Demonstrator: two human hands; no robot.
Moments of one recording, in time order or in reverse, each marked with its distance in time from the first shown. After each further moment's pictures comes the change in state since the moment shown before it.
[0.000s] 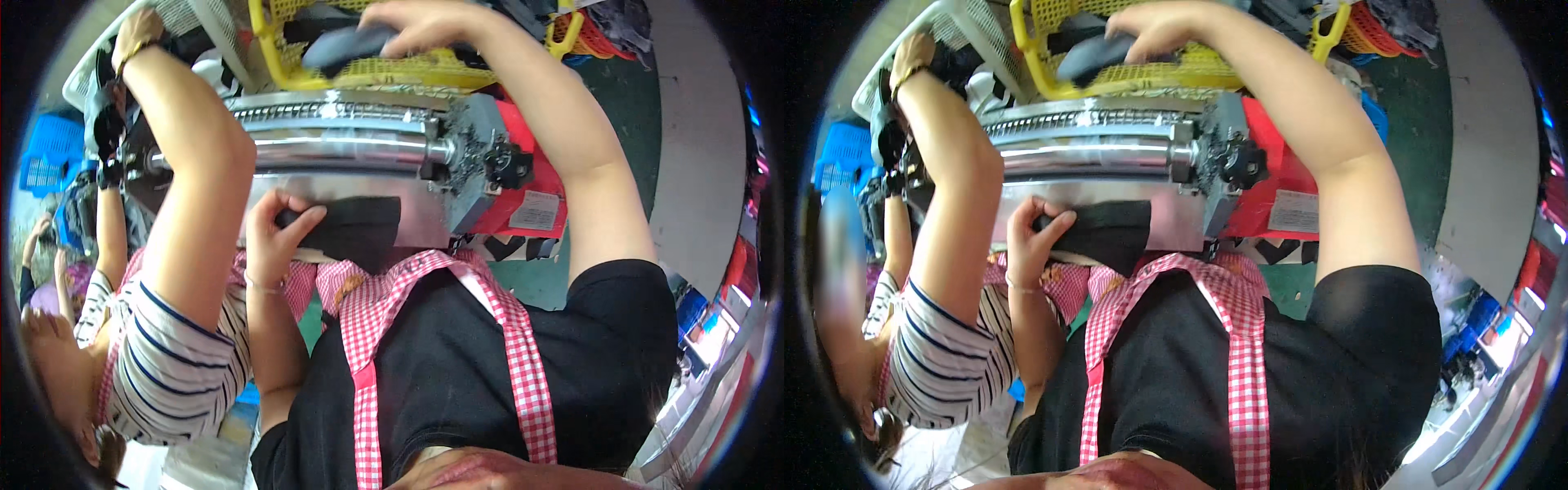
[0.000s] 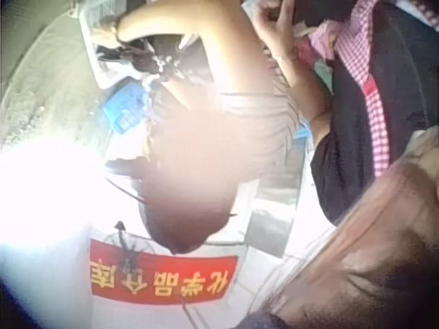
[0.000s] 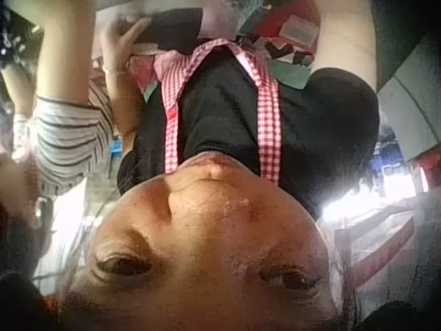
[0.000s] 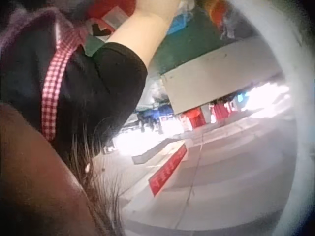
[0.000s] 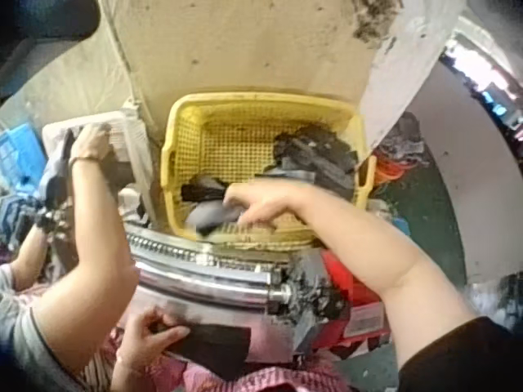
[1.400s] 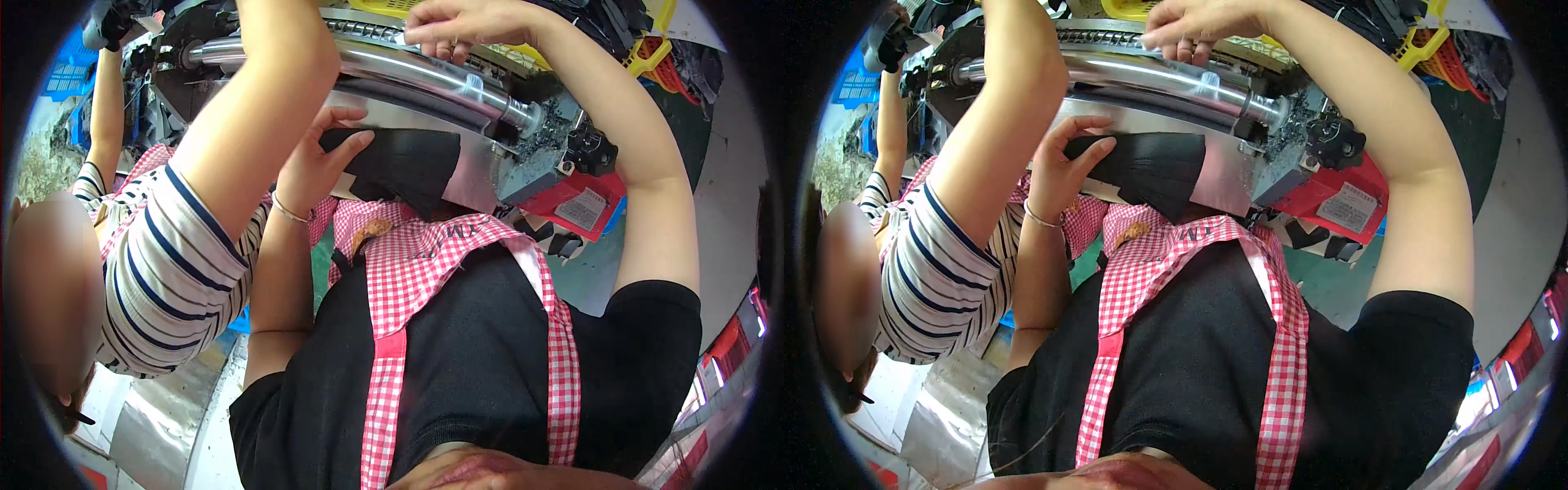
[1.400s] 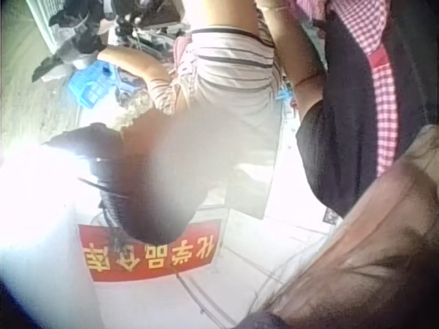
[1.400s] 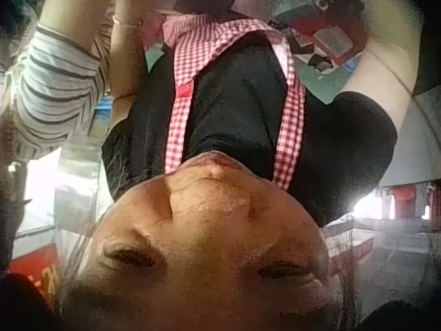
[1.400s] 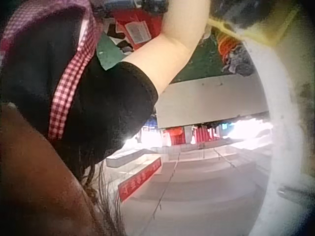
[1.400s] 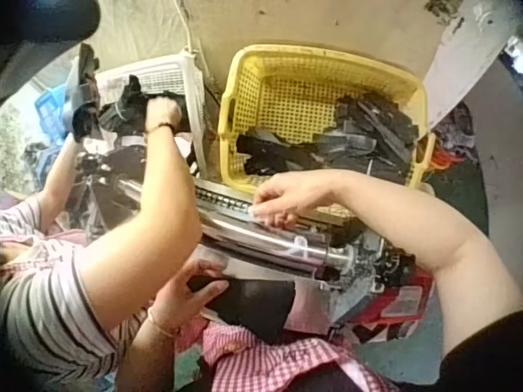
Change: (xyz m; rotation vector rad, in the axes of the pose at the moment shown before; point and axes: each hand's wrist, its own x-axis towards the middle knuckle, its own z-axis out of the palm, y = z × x) left_hand -0.003 0.005 0.004 0.089 0.067 0.050; right_hand 0.026 -0.050 0.058 0.651 -0.469 0.197
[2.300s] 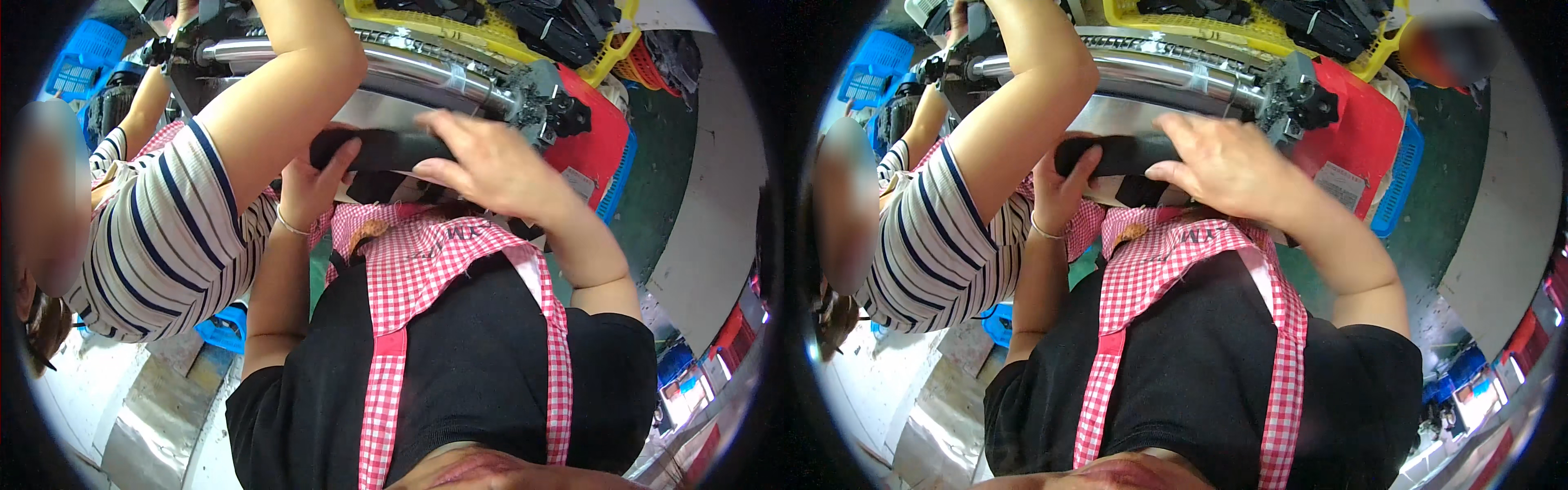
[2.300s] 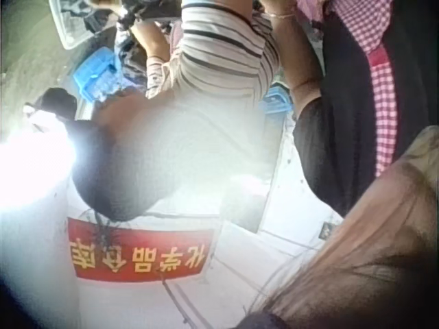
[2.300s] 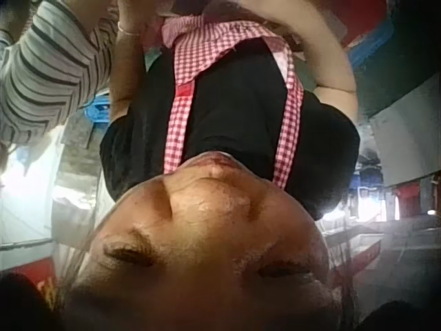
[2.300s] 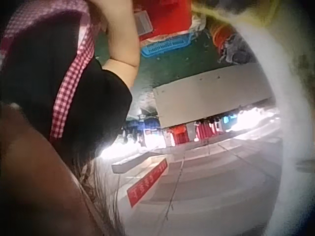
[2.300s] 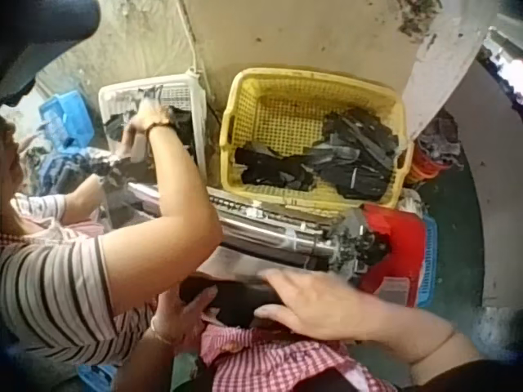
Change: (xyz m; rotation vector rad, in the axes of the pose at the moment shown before) left_hand -0.046 -0.004 0.002 -0.286 0.053 -0.028; right_hand -0.109 -0.015 0.192 -0.619 0.651 -0.143
